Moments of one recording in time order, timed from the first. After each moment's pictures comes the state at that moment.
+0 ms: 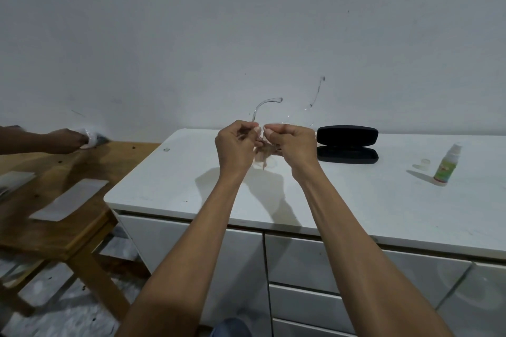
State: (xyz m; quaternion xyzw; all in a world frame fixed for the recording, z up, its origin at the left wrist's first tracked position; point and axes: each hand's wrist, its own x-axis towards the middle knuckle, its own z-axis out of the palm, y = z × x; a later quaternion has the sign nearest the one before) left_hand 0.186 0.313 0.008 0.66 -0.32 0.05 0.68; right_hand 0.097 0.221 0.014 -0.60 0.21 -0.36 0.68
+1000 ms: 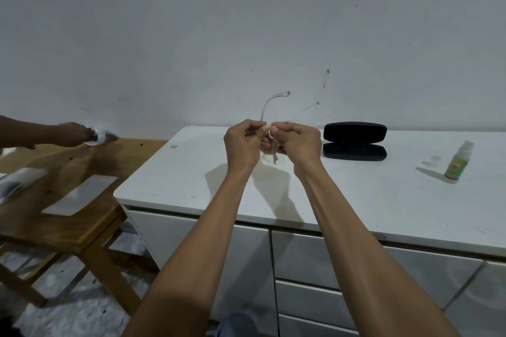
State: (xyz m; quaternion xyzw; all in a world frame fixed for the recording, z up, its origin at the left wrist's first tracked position) left_hand 0.192 0.309 0.003 0.66 -0.32 0.02 0.68; right_hand 0.105 0.226 0.009 -0.58 0.25 -0.38 0.68
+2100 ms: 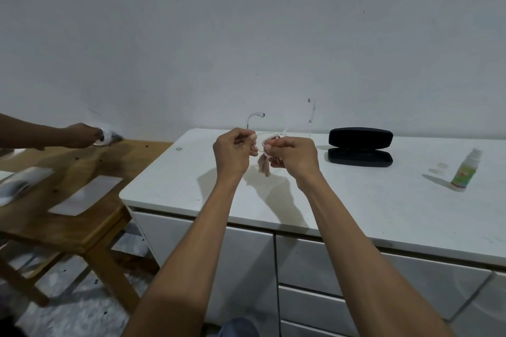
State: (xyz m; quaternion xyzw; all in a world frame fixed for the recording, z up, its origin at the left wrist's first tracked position) left_hand 0.218 0.331 -0.008 0.67 -0.30 0.06 0.67; right_hand 0.111 0.227 -0.009 -0.63 0.21 -0.32 0.67
